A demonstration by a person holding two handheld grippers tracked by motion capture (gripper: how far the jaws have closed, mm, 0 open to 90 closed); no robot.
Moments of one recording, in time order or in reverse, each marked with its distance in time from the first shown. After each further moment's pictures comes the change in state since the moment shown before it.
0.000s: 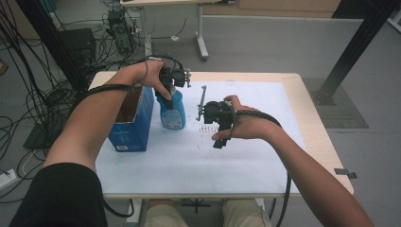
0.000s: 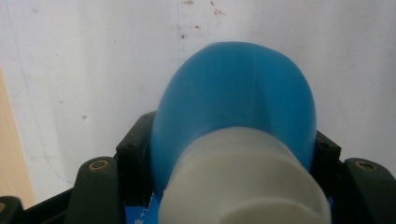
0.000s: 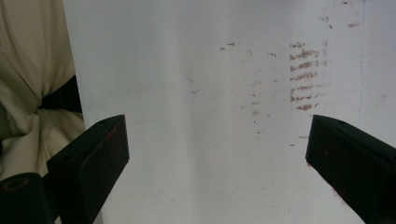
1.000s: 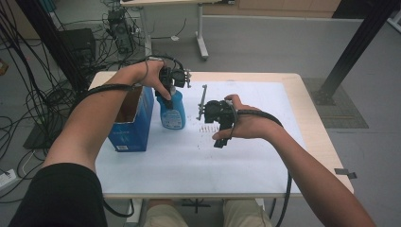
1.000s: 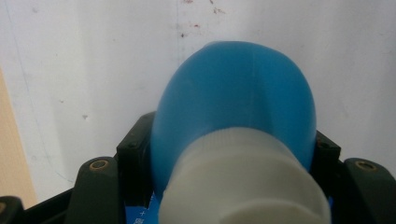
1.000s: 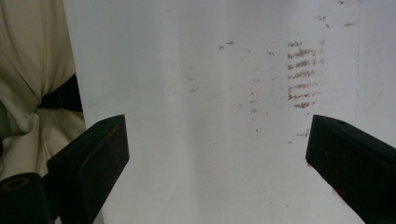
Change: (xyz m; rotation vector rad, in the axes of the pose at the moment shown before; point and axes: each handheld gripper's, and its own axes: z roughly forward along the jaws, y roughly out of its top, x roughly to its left) left arm -0.001 0.002 0.000 0.008 0.002 0.007; right arm 0.002 -0.001 -0.003 0.001 -0.006 0.003
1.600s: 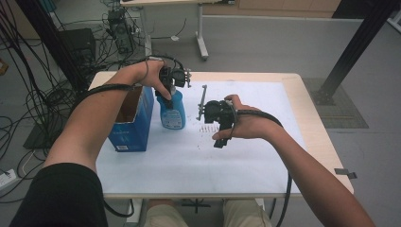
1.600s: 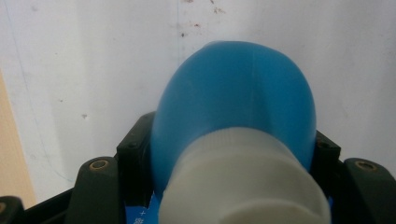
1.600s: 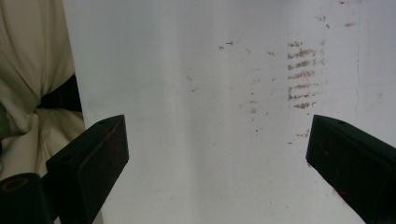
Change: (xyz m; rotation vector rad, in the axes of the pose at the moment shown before) left arm 0.001 0.000 0.000 0.000 -0.002 -0.007; right arm 0.000 0.000 0.001 -0.001 -0.001 -0.002
